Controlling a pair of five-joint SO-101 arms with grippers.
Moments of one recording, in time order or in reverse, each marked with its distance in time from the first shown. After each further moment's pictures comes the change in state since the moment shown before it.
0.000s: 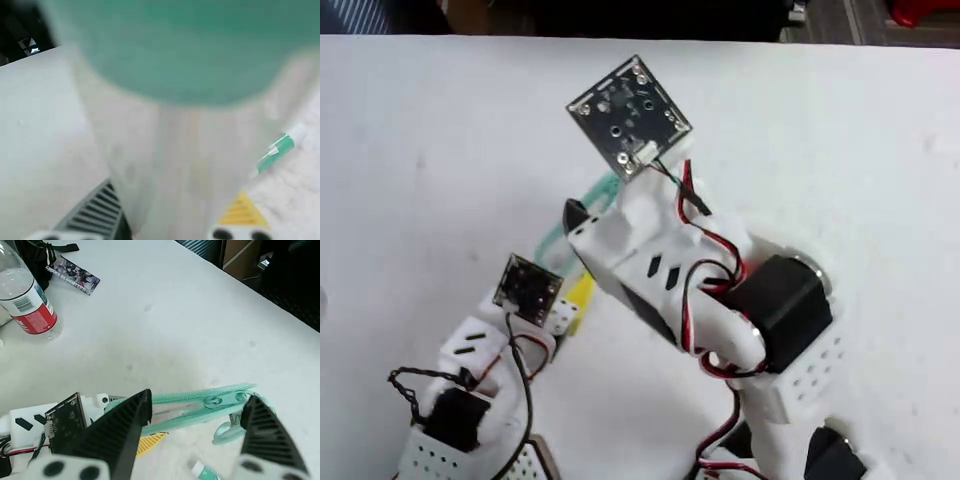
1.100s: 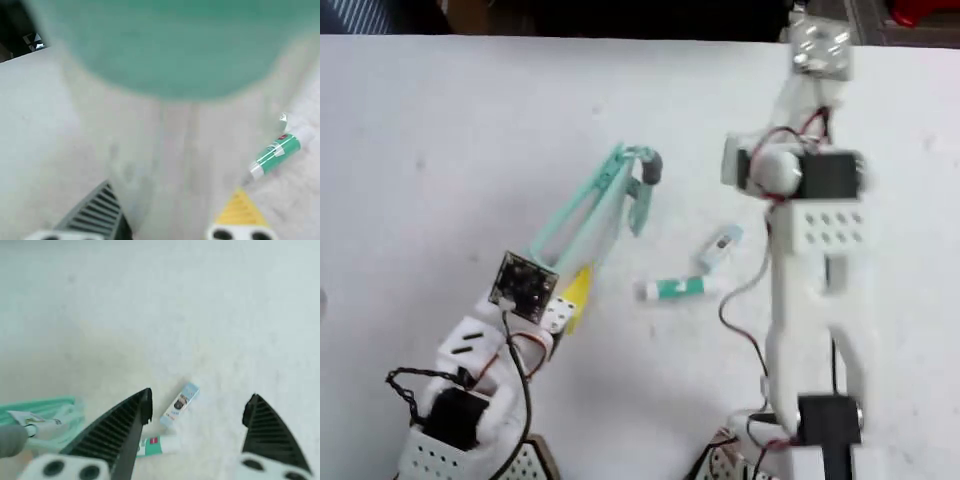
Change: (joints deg) left arm -1.5 0.0 0.0 0.0 0.4; right arm 38.7 12.4 24.5 -15.0 -11.3
